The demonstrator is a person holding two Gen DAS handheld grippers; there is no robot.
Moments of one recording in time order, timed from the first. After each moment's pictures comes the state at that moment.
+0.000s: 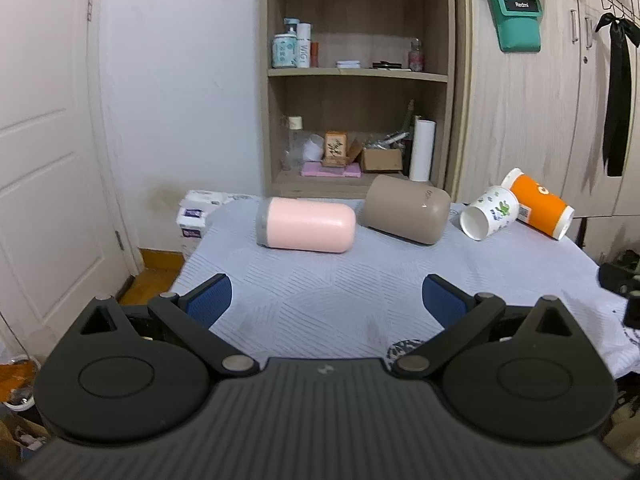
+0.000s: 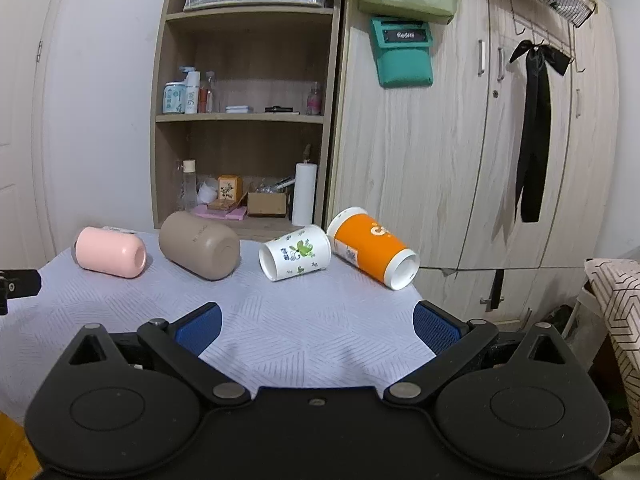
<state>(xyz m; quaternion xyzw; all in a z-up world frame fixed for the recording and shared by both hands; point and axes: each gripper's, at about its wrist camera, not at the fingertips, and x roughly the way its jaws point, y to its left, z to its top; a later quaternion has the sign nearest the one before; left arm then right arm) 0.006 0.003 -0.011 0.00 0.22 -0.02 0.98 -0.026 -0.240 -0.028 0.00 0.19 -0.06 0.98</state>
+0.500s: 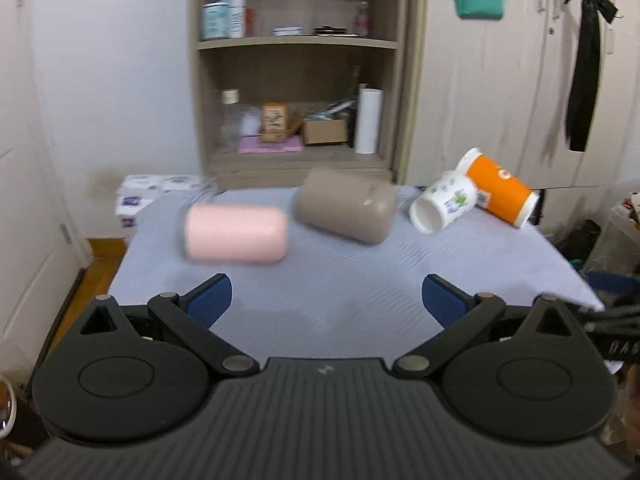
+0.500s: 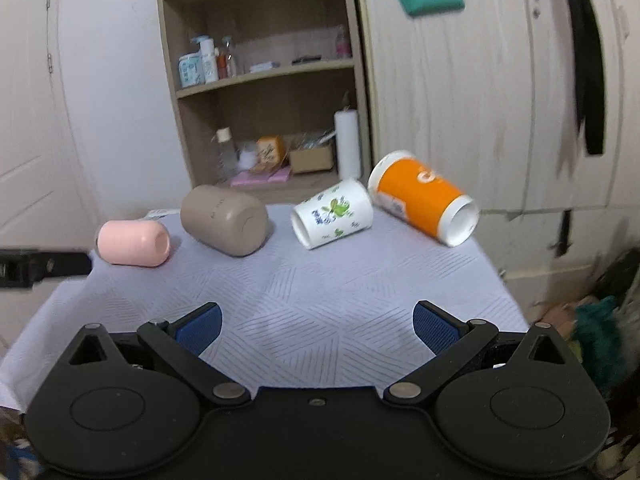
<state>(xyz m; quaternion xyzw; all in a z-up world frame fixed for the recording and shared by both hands) 0.079 -0.032 0.012 0.02 0.28 -0.11 0.95 0.031 -0.281 -0.046 0.09 0.26 0.05 0.96</state>
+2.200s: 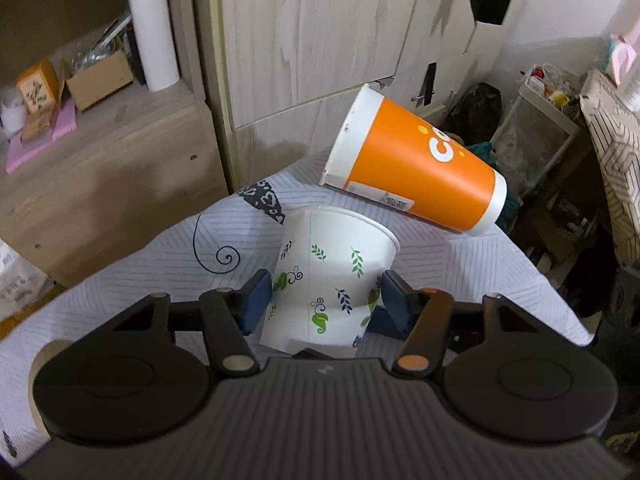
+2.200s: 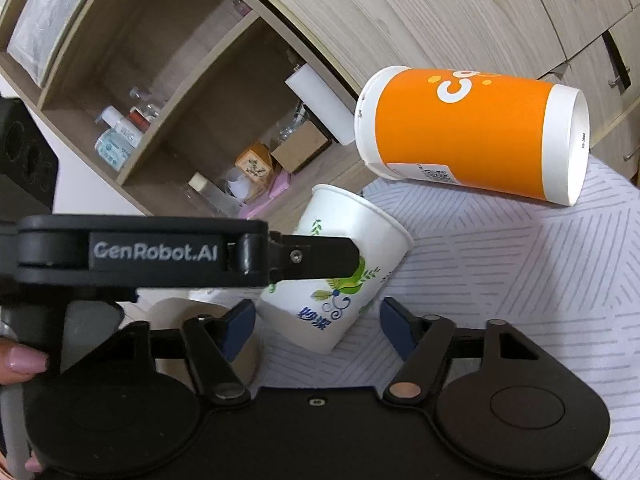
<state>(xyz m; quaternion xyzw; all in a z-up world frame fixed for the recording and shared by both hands) 0.341 -0.209 -0.026 0.12 0.46 -0.34 0.81 0.214 -0.321 -0.109 0.38 0.28 0.08 0.88</state>
